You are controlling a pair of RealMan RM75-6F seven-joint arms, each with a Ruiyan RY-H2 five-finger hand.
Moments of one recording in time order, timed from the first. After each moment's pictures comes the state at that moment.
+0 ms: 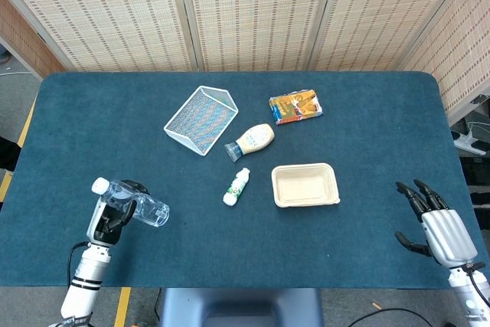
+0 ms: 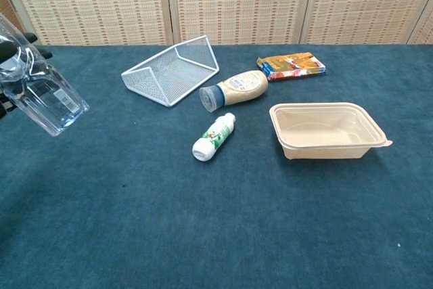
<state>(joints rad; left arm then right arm) -0.30 -1.52 -0.12 -1.56 1.48 1.35 -1.36 0.11 -1.04 -0.01 -1.65 -1.62 1.43 0.12</state>
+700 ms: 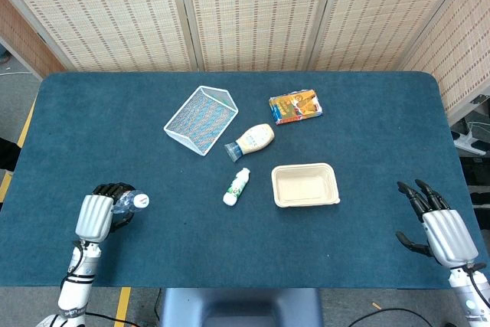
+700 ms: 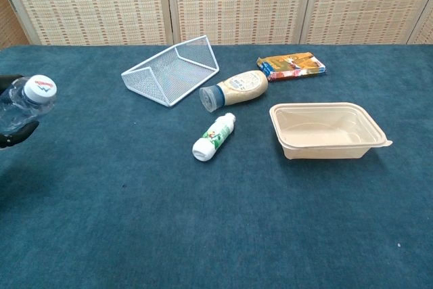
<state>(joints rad) -0.32 -1.68 -0.08 -1.12 1.52 1.50 0.00 0.11 -1.04 -0.01 -1.65 -1.61 1.44 0.10</state>
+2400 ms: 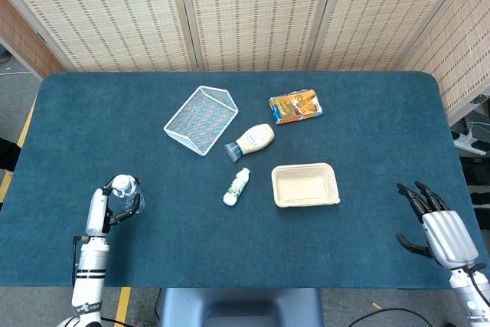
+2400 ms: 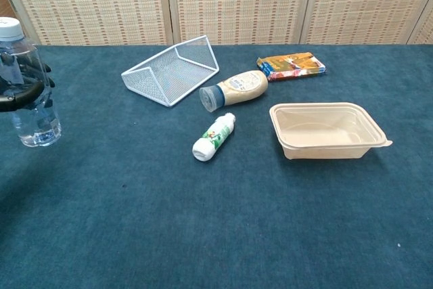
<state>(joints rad) -0.30 -1.65 -0.20 -1.45 1.34 1.40 -0.47 0.11 -1.02 -0.02 -1.67 -1.60 1.41 0.11</state>
